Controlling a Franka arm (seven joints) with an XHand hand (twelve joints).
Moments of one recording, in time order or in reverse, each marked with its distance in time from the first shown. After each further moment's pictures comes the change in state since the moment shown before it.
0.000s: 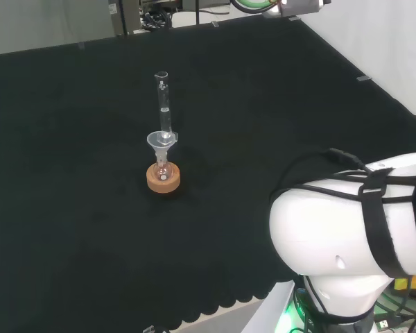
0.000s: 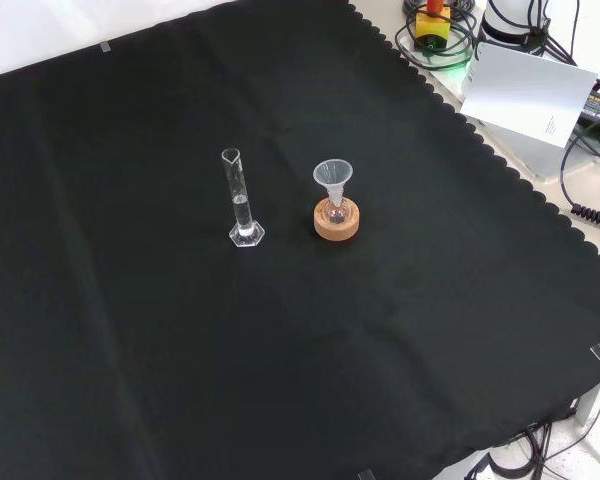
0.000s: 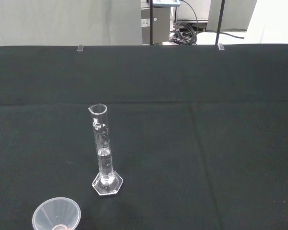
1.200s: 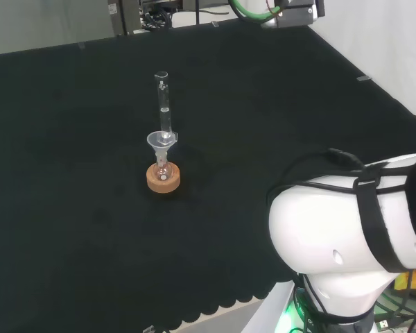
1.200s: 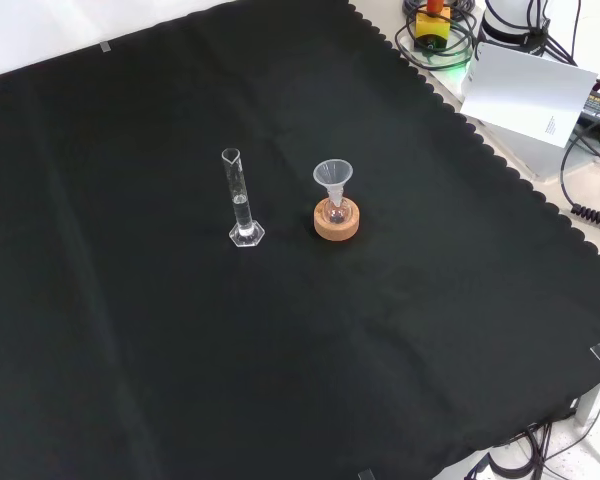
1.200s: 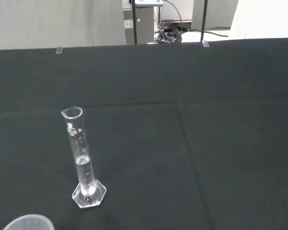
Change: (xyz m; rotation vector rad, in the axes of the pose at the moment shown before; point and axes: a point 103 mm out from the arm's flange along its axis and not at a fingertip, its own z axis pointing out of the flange) arm -0.019 0.033 0.033 -0.015 0.016 0.057
